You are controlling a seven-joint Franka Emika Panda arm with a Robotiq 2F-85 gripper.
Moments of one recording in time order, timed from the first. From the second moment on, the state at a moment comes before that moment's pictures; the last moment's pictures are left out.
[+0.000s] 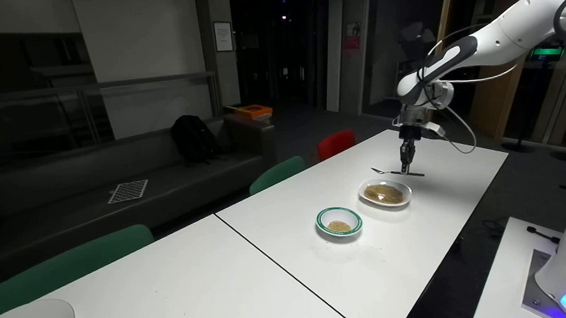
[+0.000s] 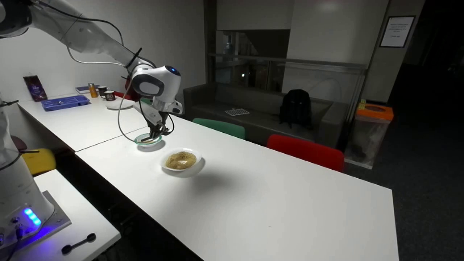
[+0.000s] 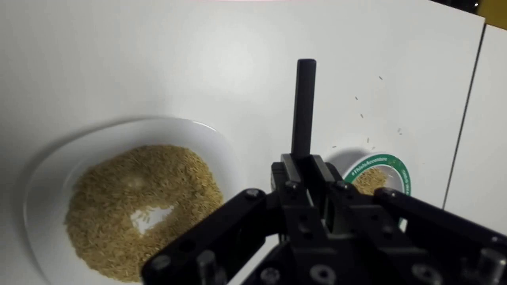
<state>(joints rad) -0.16 0.14 -0.16 -2.19 0.37 2.03 -0.64</state>
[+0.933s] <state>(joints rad) -0.17 0.21 -0.17 -2.25 0.20 2.04 -0.34</state>
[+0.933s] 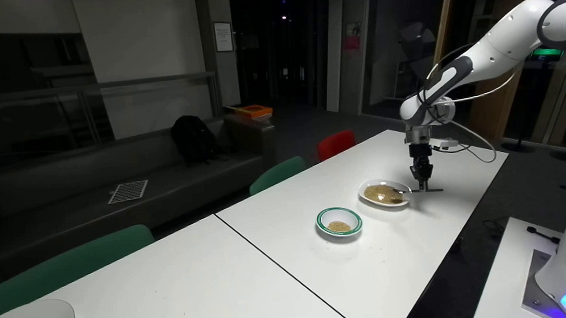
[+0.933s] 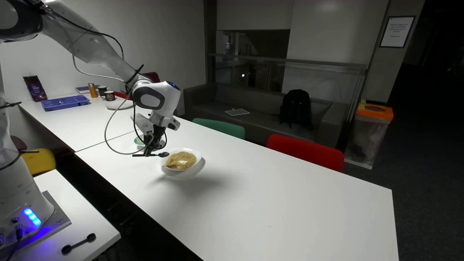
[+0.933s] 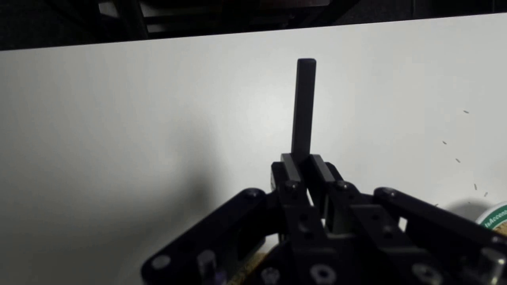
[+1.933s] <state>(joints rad) -0.17 0.39 -0.14 -2.15 0.20 2.15 -0.33</state>
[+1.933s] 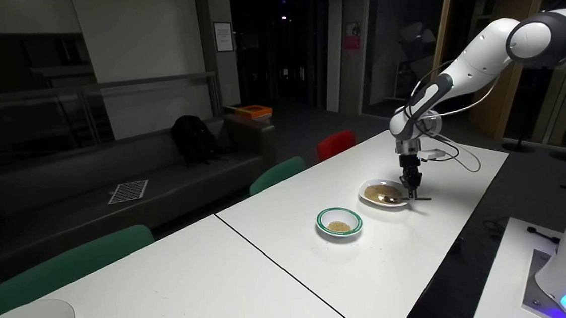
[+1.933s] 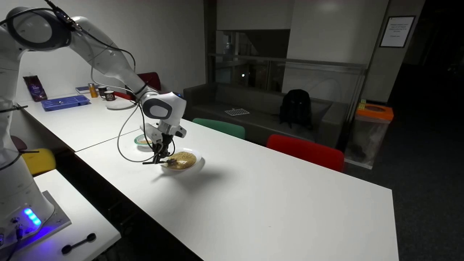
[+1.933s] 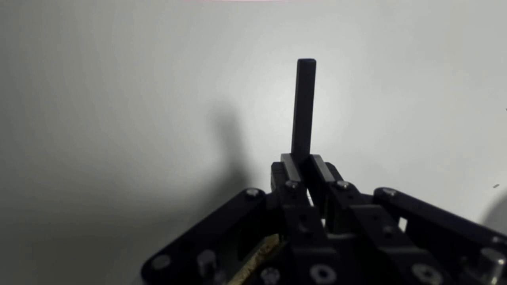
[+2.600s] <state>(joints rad) -0.18 0.43 -0.14 -2.13 0.20 2.20 -0.32</state>
